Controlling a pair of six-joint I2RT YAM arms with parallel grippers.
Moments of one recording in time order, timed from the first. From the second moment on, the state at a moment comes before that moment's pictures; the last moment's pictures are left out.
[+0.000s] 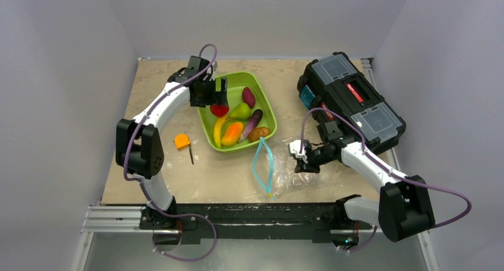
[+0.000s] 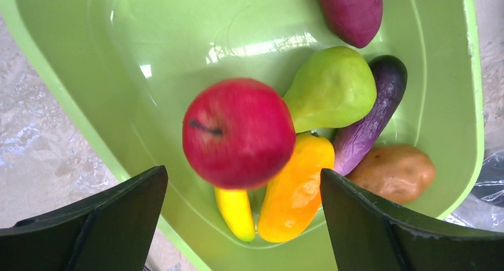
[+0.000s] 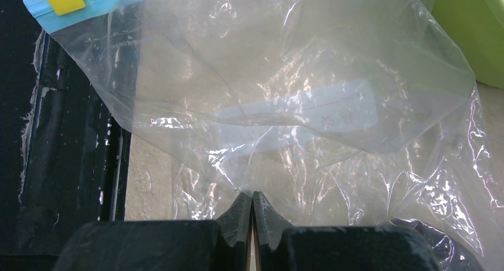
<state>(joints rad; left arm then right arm) -0.28 1.79 1.51 -0.70 0.10 -0.27 0.29 1.21 0.64 -0.75 -0.80 -1.20</state>
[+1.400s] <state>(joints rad) -0.78 1.23 0.60 -0.02 0.40 -0.80 0.14 1.28 0.92 -0.97 -0.68 -1.31</state>
